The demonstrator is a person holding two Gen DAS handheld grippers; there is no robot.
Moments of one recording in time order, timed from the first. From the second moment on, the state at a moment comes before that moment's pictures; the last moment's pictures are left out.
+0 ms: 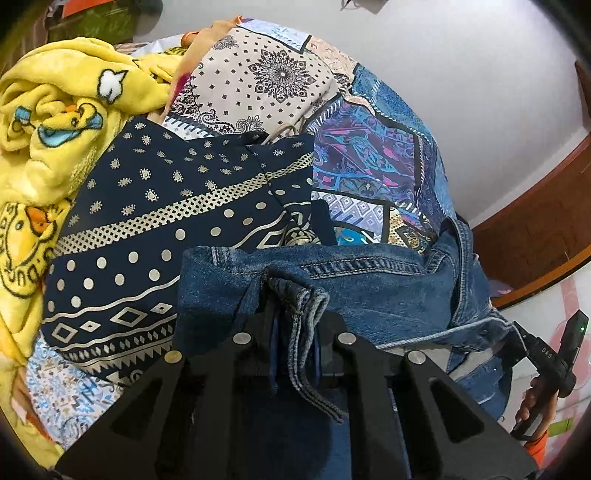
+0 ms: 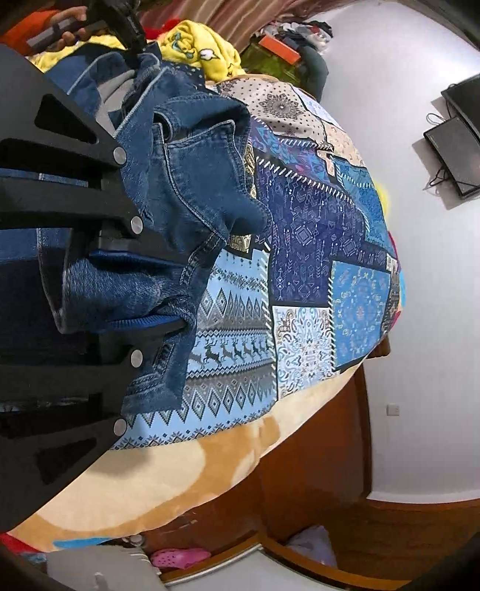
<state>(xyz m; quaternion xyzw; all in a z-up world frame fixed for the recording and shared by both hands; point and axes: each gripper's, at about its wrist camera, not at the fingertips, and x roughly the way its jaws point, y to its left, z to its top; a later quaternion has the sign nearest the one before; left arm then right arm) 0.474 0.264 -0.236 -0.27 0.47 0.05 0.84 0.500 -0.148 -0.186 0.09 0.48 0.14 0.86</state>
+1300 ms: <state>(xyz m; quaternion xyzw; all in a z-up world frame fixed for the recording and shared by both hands) 0.446 0.183 -0.245 0.00 0.50 0.07 0.87 0.422 -0.068 -0.229 -0.07 0.50 0.21 0.84</state>
